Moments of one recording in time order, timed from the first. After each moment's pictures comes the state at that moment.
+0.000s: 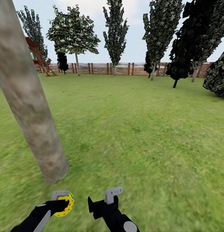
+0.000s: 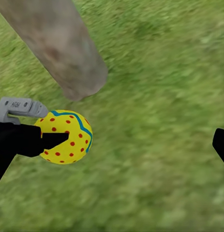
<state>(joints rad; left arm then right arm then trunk) -0.34 0.23 -0.22 -0.79 0.38 0.39 0.07 -0.04 0.16 0.64 -1.58 -0.28 0.49 -0.26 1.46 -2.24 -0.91</state>
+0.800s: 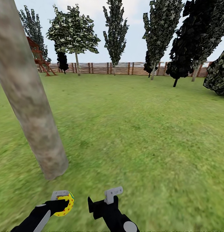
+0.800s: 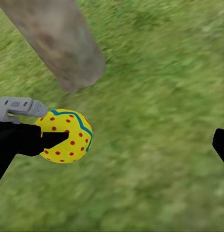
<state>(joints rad) -0.34 0.23 -0.22 -0.79 0.38 0.39 0.07 -0.04 0.16 0.64 -1.58 -0.28 0.49 -0.26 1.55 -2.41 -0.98</state>
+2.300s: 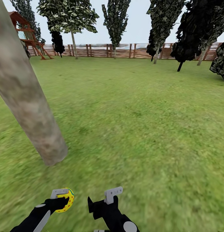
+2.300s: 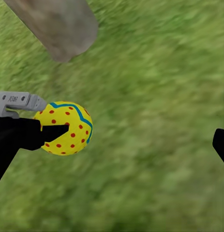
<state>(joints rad) -0.34 0.23 -0.22 -0.79 0.38 0.32 0.07 -0.04 0.16 0.65 -1.58 -0.29 0.49 -0.26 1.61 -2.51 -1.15</state>
